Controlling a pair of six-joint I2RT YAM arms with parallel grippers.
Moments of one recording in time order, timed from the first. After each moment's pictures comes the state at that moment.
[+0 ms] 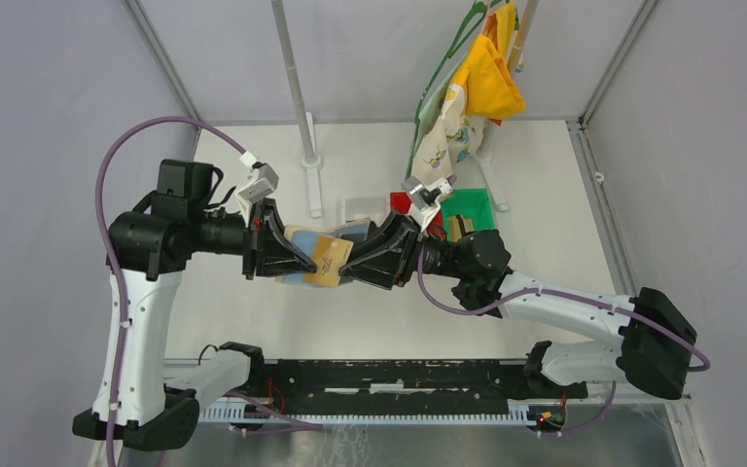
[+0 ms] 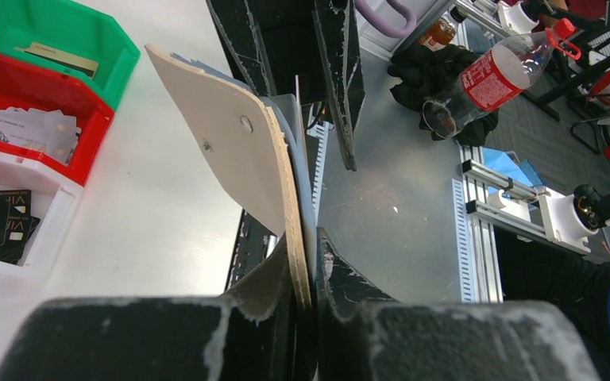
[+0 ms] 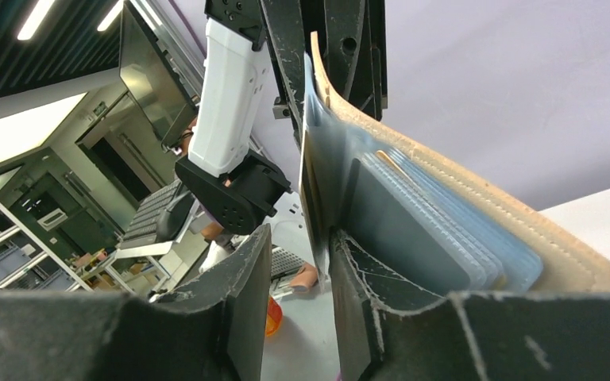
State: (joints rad) left arm -0.18 1.05 1.59 -1.44 1.26 0.43; right arm 1.01 1.24 0.77 1.00 -0.52 0.92
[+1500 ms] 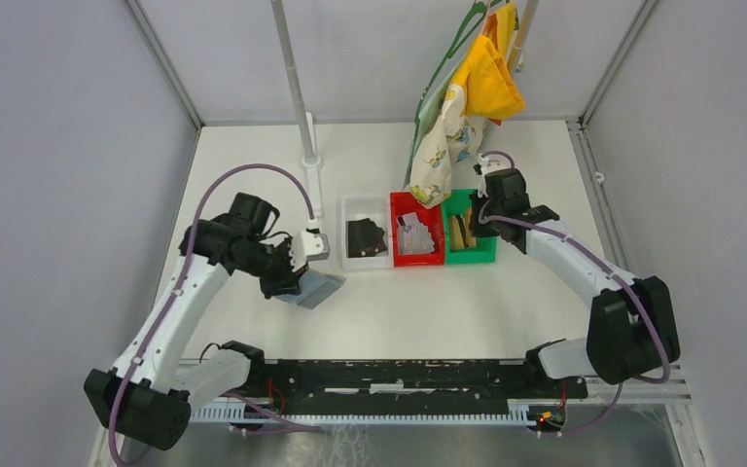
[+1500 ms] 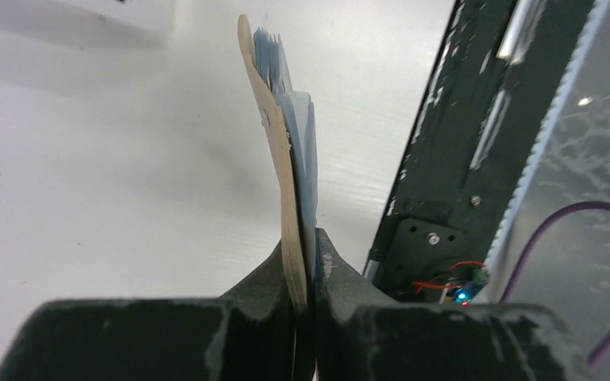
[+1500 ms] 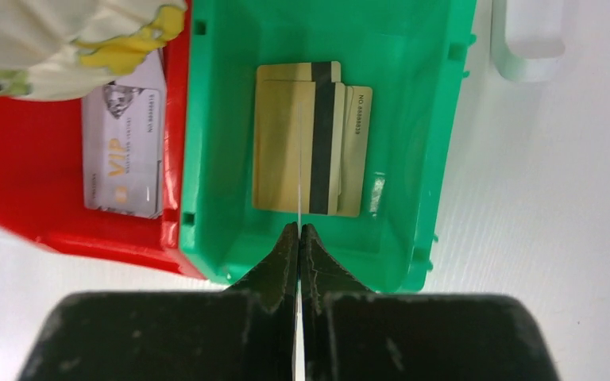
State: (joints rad) left arm -0.27 1.02 1.10 -1.32 0.61 0.88; right arm 0.32 1.35 0.90 -0.35 0.02 0.21
